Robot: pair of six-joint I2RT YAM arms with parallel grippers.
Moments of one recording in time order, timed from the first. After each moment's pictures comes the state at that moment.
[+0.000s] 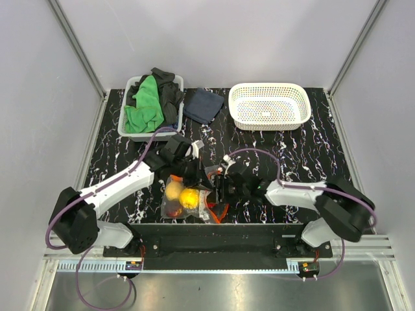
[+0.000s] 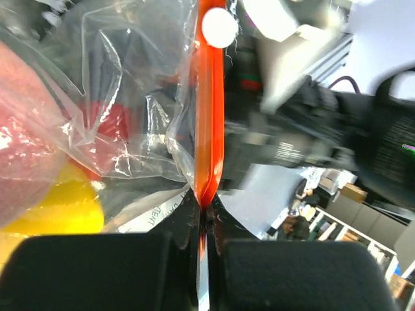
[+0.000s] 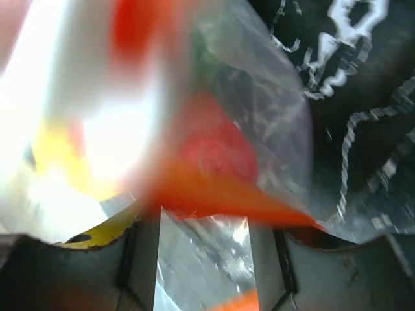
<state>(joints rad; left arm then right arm) -0.69 1.33 0.93 -0.50 0.55 -0.83 0.90 1.50 0.63 0.15 -0.27 0.87</state>
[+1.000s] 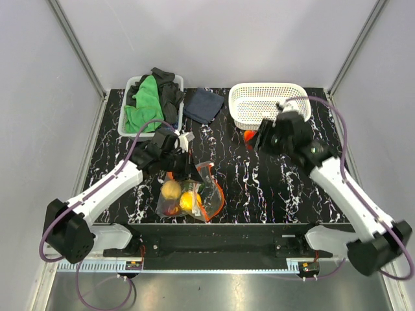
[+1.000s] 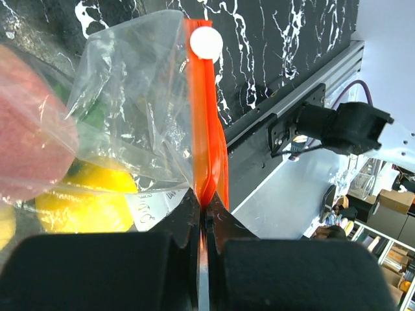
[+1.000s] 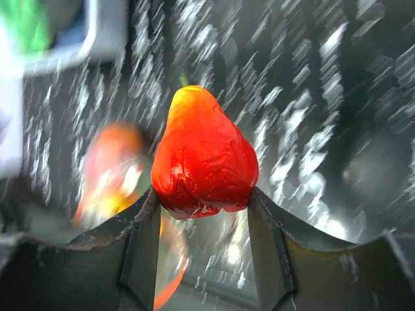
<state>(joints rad) -0.58 1.26 0.98 -0.60 0.55 -0.62 0.58 1.08 1.12 -0.66 0.04 0.66</state>
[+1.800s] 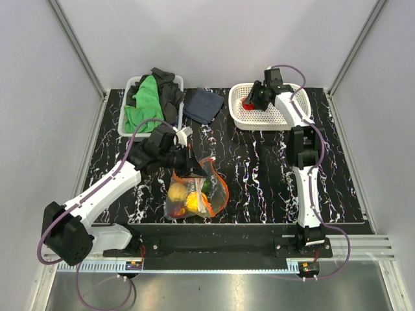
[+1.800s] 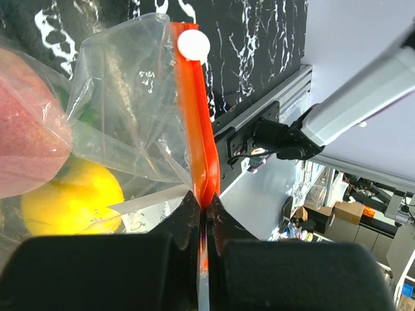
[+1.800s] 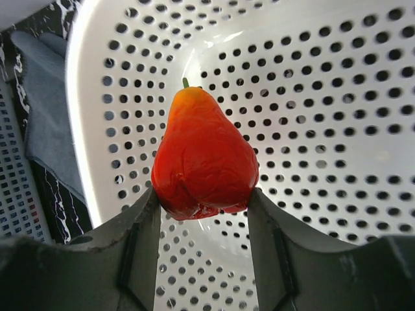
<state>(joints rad) -0.58 1.21 0.97 -0.52 0.58 -0.79 0.16 2.47 2.30 -0.60 -0.18 0.52</state>
